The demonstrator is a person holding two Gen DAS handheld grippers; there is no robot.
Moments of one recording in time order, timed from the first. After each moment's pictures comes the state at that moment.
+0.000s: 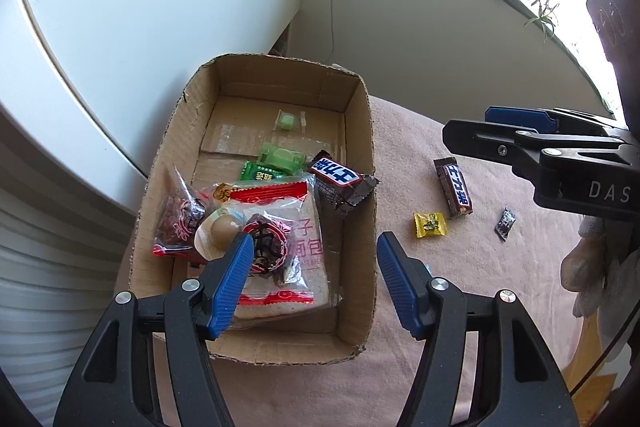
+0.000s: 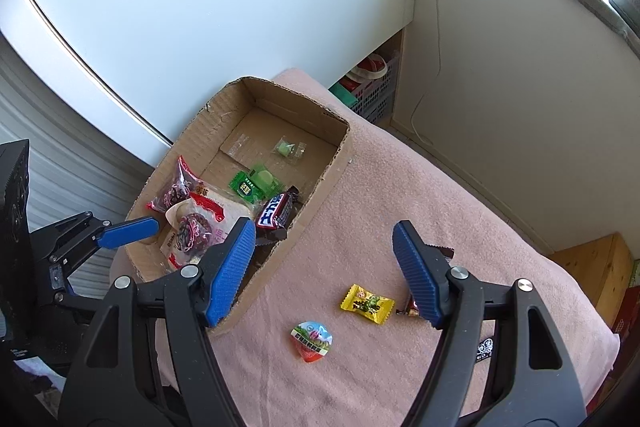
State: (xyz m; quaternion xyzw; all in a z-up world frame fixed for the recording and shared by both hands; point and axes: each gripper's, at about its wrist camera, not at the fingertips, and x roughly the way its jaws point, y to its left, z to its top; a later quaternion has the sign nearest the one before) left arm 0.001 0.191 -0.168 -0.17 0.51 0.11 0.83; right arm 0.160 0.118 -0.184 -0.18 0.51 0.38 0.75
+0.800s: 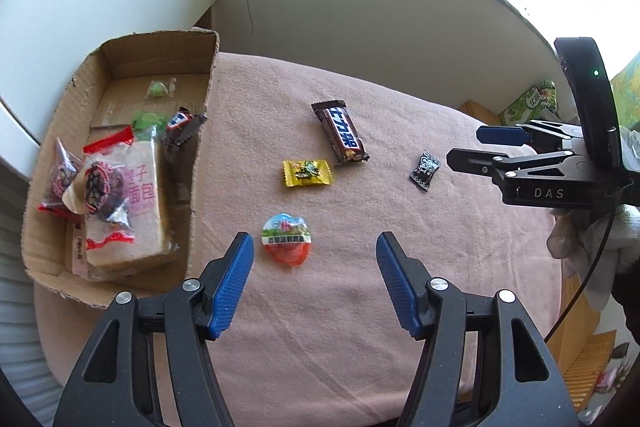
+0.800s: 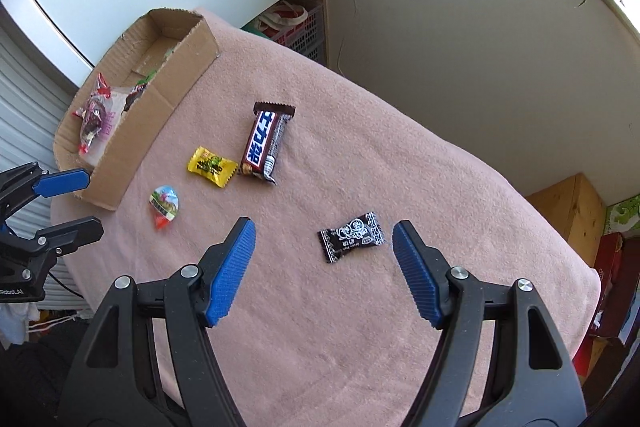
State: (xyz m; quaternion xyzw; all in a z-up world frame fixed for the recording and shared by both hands) left arm -0.002 0.077 -0.182 -0.17 0.52 0.03 0.84; right arm 0.176 -0.053 -0.234 -0.21 0.54 0.32 0.75
